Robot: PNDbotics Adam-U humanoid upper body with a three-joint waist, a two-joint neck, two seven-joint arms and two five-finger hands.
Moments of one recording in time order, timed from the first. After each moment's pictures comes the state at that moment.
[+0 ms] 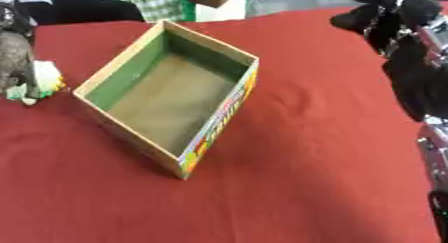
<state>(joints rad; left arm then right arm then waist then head) -0.96 0.74 -0.24 -1.80 -0.94 -0.18 -0.90 -0.41 -0.45 -0.06 -1.98 -0.23 -0.13 0.23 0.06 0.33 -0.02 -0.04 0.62</state>
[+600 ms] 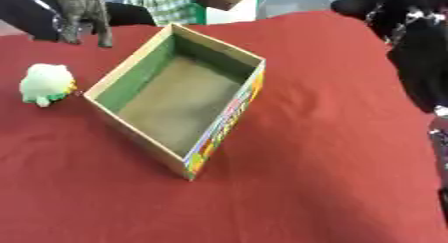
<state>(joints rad) -1.13 0.53 -0.24 -1.77 -0.92 -0.17 -0.79 -0.50 -0.44 -0.01 -1.98 -0.29 -0.11 0.27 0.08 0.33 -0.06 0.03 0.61</state>
